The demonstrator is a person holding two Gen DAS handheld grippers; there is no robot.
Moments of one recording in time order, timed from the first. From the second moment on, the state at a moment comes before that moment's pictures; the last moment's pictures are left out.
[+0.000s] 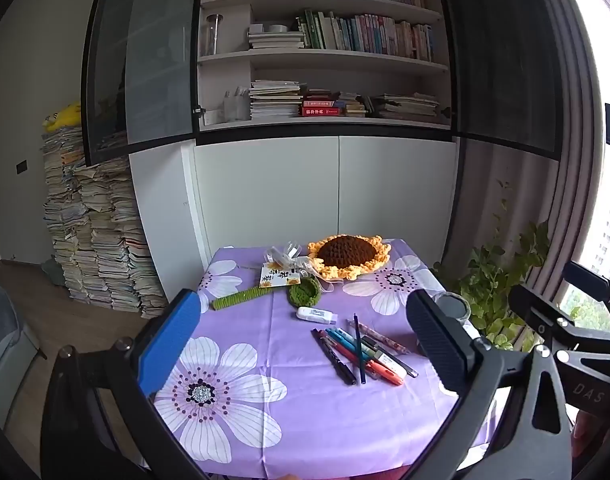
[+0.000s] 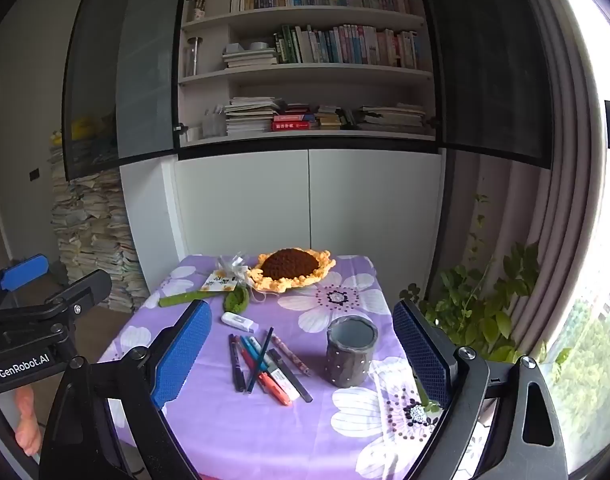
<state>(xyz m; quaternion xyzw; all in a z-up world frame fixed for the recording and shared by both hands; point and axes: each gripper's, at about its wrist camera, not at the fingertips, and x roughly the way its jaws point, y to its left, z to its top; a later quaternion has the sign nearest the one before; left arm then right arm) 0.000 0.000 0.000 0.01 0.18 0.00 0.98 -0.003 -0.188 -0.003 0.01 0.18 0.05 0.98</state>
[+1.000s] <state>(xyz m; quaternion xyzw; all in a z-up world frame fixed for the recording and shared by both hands) 0.000 0.003 -0.006 0.02 0.19 0.00 0.98 0.001 -0.188 -0.011 0.00 0.18 0.05 0.98</state>
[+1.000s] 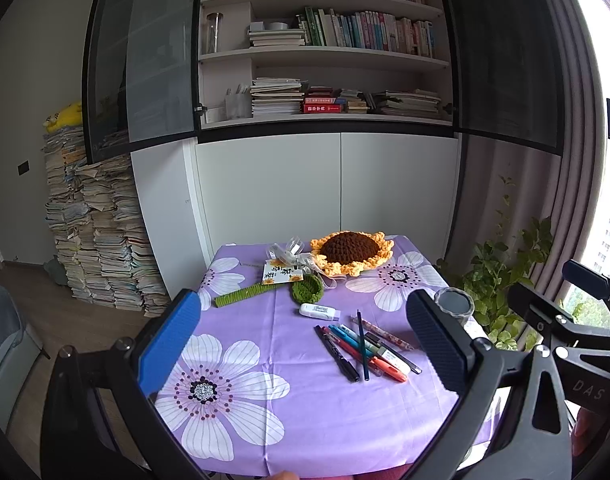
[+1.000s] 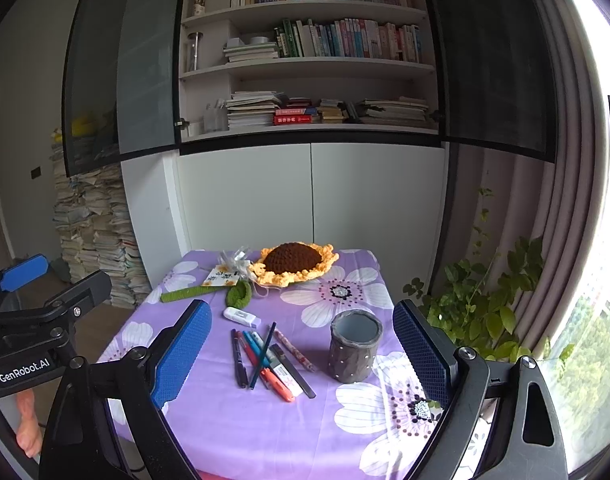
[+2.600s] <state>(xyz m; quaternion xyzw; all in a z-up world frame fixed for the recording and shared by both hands) 0.041 -0.011 -0.045 0.04 0.24 0.00 0.97 0.030 -0.224 -0.079 0.01 0.19 0.09 0.98</state>
